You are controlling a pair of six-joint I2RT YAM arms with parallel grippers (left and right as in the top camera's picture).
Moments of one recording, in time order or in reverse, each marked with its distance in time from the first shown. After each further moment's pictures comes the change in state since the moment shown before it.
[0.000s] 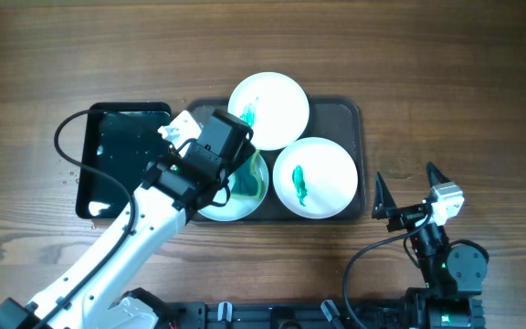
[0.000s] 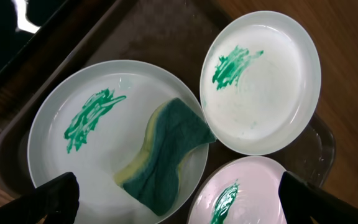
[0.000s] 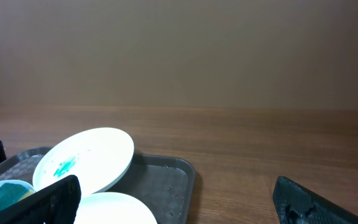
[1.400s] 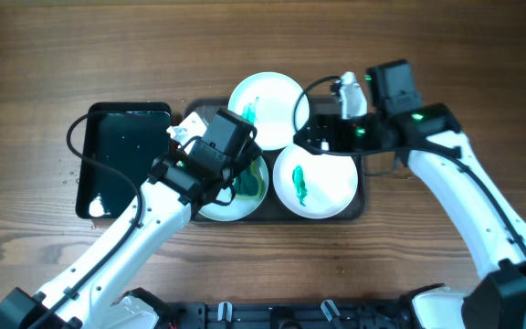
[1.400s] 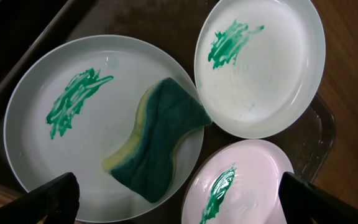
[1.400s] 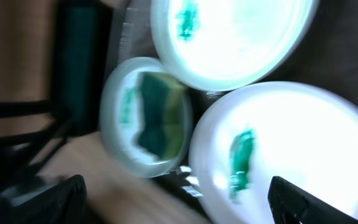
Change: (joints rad) left arm 0.000 0.031 0.000 0.018 0.078 0.000; right arm 0.335 1.509 1.197 -0.797 -0.261 0.185
